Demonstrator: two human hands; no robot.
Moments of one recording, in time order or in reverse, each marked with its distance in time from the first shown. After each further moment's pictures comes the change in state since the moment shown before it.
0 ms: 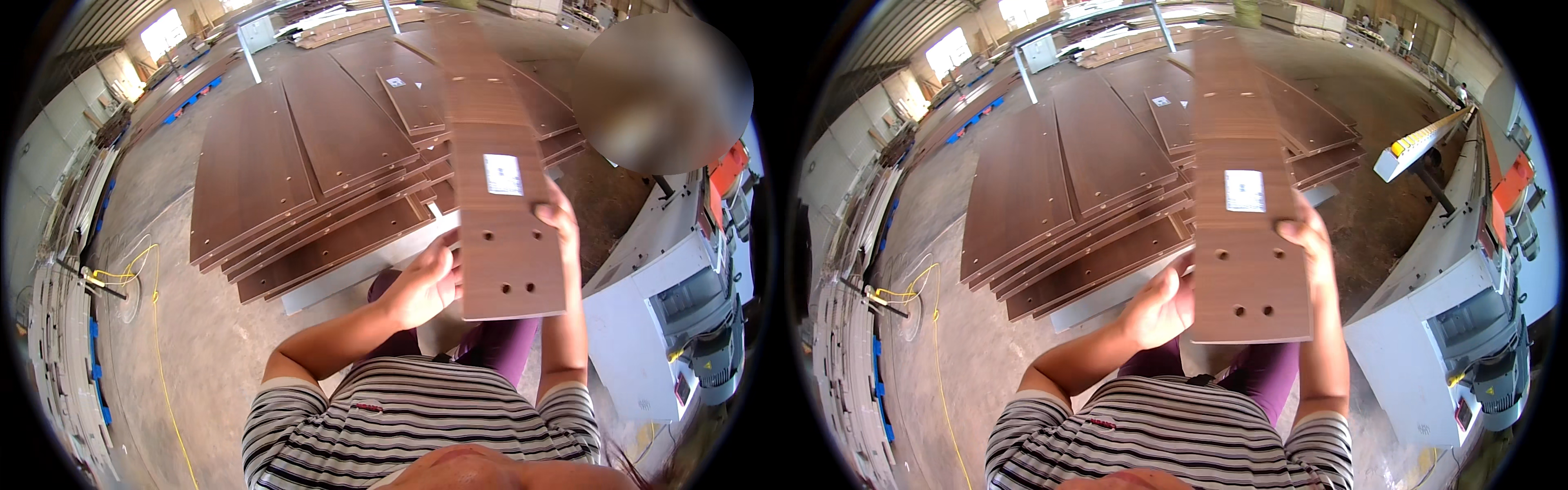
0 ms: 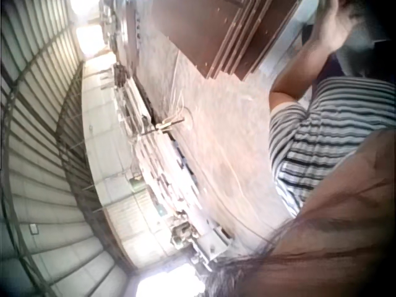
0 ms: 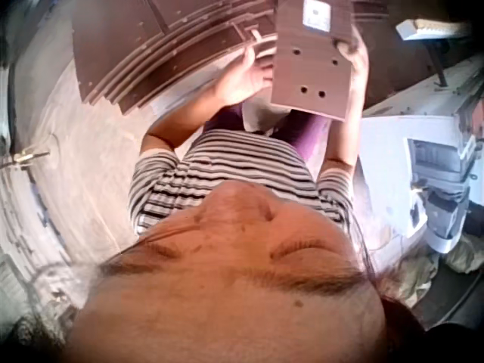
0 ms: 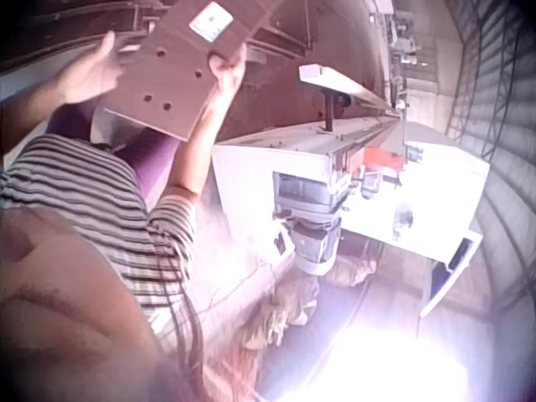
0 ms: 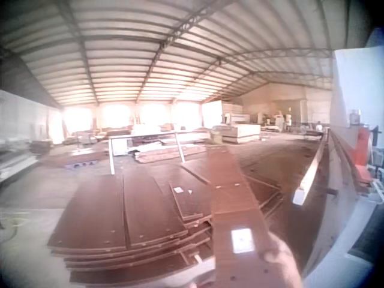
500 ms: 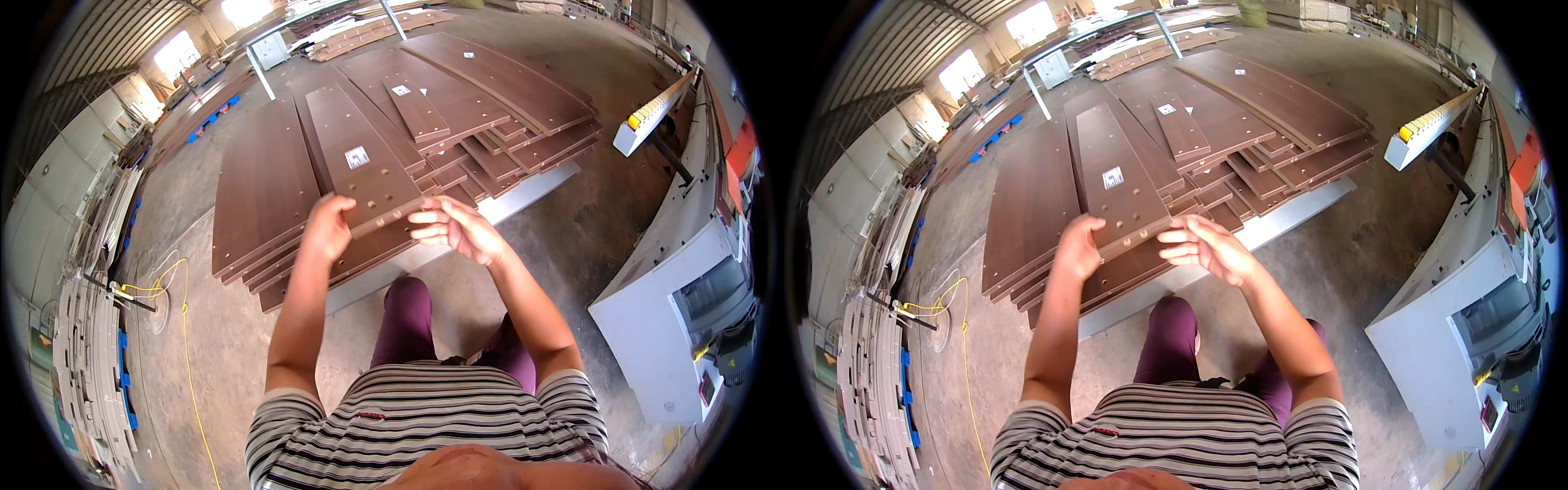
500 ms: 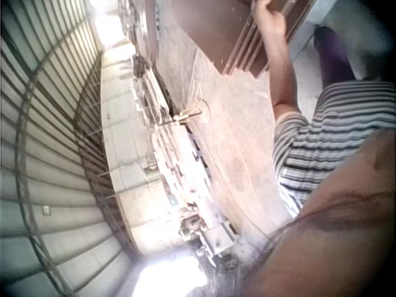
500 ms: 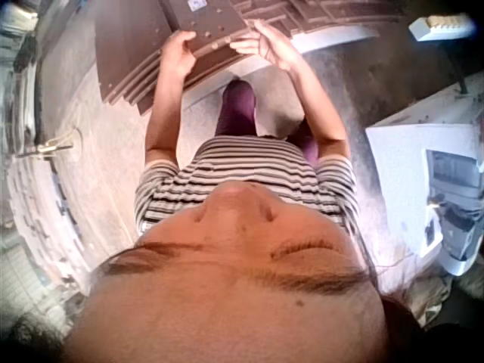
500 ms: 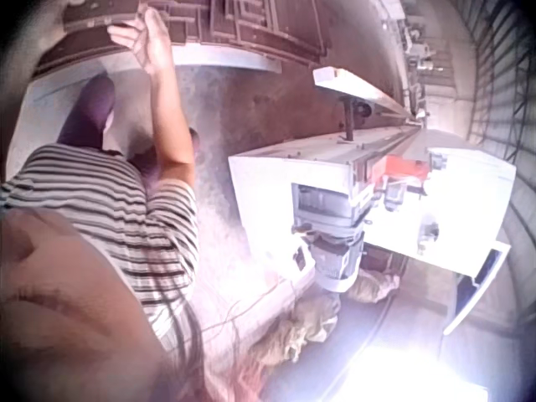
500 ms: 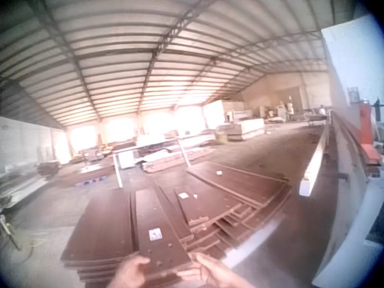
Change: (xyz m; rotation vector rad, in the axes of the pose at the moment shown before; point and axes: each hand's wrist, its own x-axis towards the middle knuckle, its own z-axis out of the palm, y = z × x) left_hand 0.000 0.136 -0.130 0.418 0.675 0.137; right_hand 0.035 0.116 0.021 0.381 -0.375 0.414
